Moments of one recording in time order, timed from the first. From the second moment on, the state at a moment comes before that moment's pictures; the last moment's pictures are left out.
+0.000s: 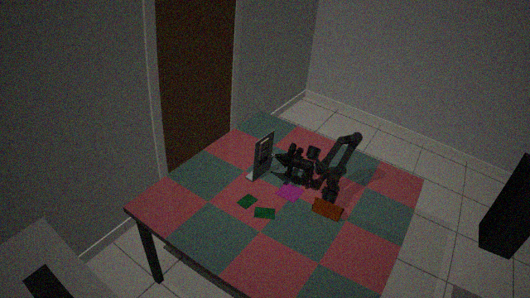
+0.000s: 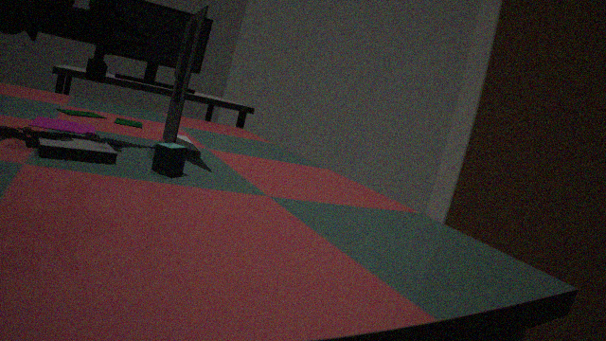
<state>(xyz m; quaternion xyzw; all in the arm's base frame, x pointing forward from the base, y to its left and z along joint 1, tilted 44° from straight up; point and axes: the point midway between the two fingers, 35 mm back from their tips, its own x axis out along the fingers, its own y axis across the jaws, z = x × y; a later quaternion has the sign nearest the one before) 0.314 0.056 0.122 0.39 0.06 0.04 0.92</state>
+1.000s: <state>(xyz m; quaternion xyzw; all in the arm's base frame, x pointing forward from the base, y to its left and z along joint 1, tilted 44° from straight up) 0.297 0.086 0.156 0.39 0.07 0.03 0.92</state>
